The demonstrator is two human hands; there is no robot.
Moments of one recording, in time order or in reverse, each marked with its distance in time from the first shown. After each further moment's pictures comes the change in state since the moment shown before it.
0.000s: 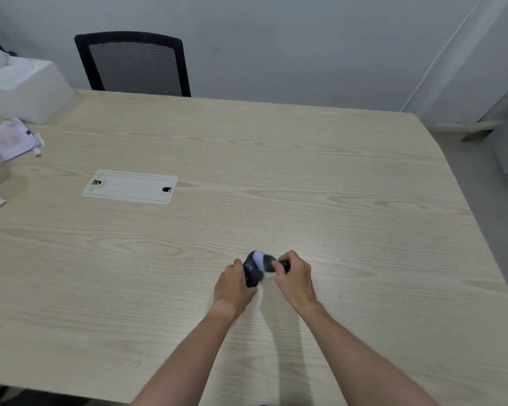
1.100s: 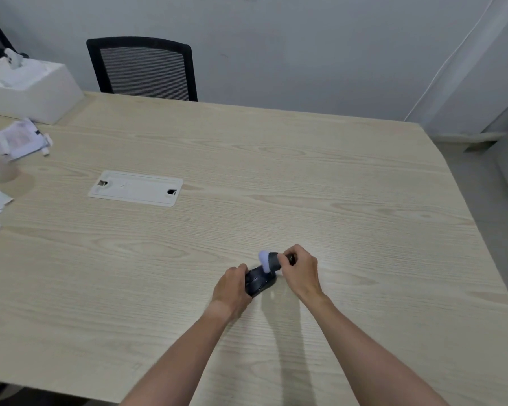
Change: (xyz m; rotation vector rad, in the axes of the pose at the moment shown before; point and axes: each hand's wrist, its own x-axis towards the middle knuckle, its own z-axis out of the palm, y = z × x) left_hand 0.003 -0.010 -0.010 0.035 -0.054 0.113; right_hand 0.017 -0.018 -0.014 -0.006 0.007 0.017
